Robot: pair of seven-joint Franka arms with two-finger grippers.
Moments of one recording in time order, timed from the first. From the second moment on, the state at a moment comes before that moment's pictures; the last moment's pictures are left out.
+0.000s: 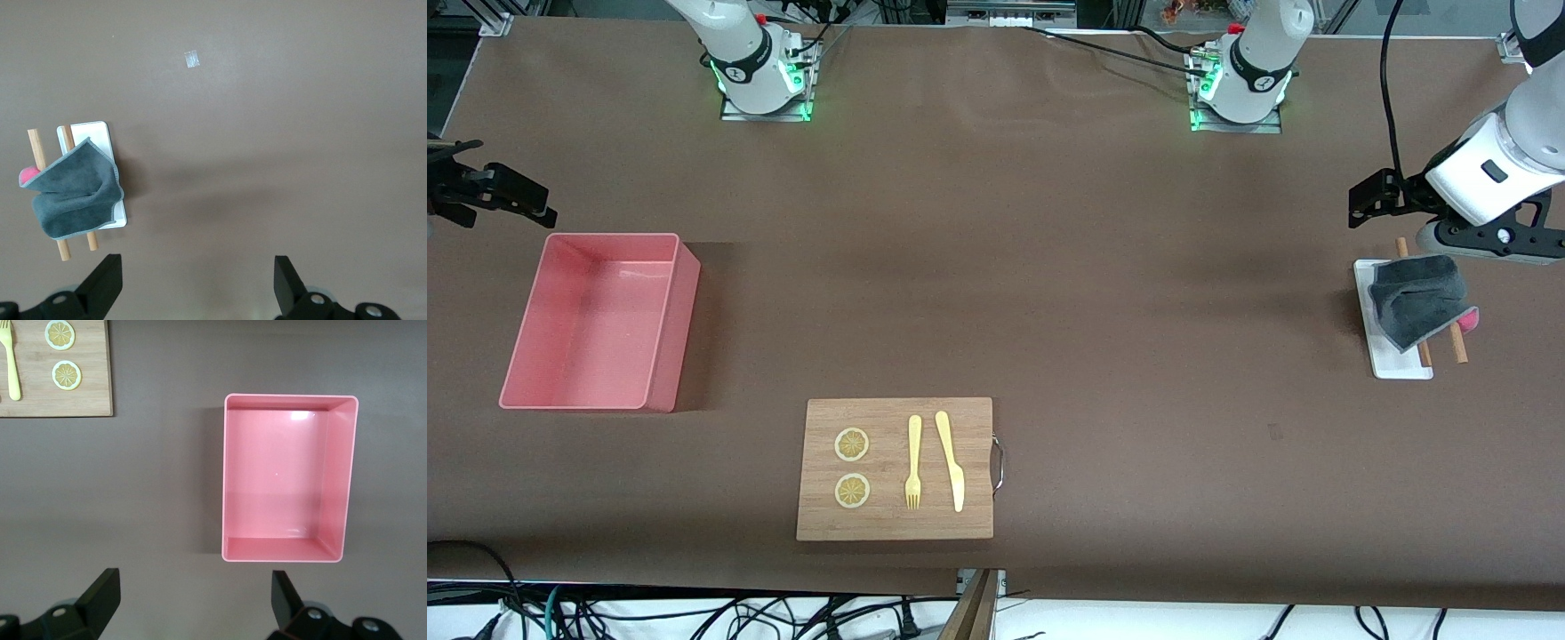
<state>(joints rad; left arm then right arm) -0.06 0.03 -0.01 -1.63 0.01 1.54 0.04 -0.08 0.05 0.03 -1.53 -0.01 1.55 -0.05</state>
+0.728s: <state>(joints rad) -0.05 0.04 -0.01 -1.63 0.01 1.54 0.04 -0.08 0.07 0.03 -1.53 -0.01 1.58 -0.05</state>
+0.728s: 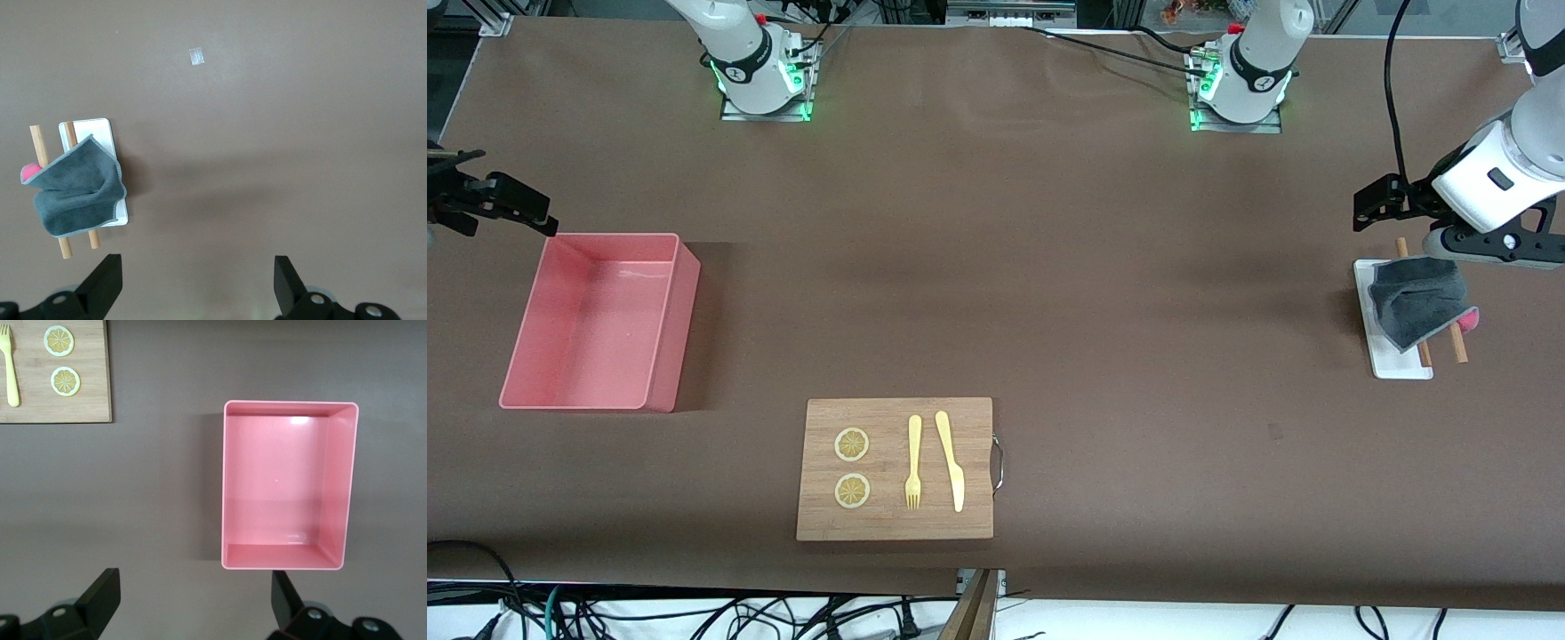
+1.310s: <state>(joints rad) -0.05 0.04 -0.01 -1.63 0.01 1.54 0.04 -0.08 0.08 0.03 -1.53 -0.01 1.58 -0.05</state>
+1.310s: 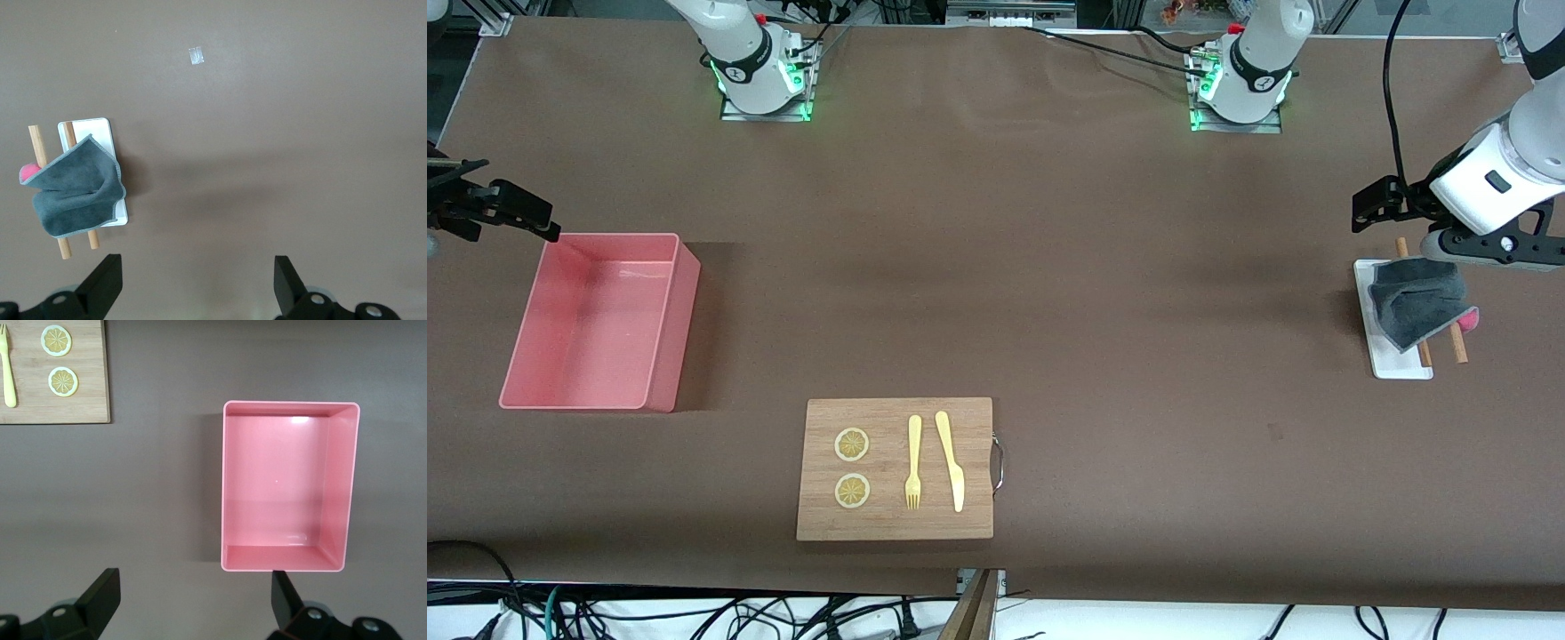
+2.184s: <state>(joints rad) -0.08 0.27 -0.02 -1.64 0.40 1.49 0.04 -0.08 0.08 0.03 -1.53 -0.01 1.58 -0.05</state>
